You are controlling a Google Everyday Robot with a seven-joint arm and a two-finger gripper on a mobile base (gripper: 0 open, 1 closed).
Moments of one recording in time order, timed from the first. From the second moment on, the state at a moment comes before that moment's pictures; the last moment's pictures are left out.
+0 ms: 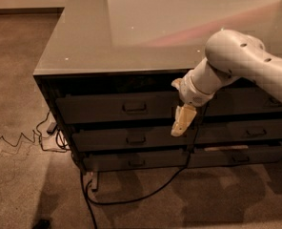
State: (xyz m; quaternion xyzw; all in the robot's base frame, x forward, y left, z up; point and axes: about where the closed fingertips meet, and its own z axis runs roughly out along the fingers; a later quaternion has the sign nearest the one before) arm 0.579 -0.116 0.747 -0.66 0.71 0.08 0.22
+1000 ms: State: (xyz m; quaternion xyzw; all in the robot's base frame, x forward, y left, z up) arm 0.627 -0.118 0.689 -0.63 0.75 -0.03 0.19
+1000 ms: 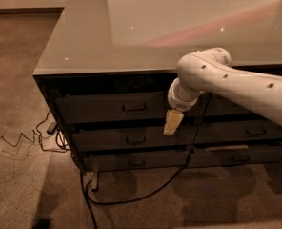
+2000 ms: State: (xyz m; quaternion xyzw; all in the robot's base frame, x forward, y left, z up) arm 0.649 -0.096 0.658 -0.65 0.73 -0.05 0.19
